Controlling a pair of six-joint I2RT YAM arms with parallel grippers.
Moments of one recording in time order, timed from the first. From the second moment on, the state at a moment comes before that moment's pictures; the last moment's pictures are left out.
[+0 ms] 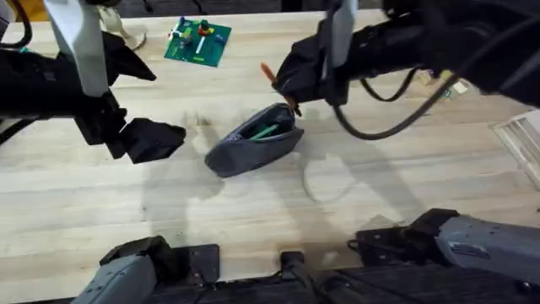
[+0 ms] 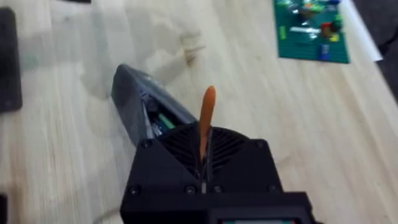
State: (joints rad) left arm 0.17 1.09 1.22 -1.26 0.56 1.16; right arm 0.46 1.30 1.12 -0.59 -0.54 -0.66
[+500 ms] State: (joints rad) left arm 0.17 1.09 1.22 -1.26 0.56 1.16; right arm 0.49 1.48 1.12 -0.65 -0.54 -0.75
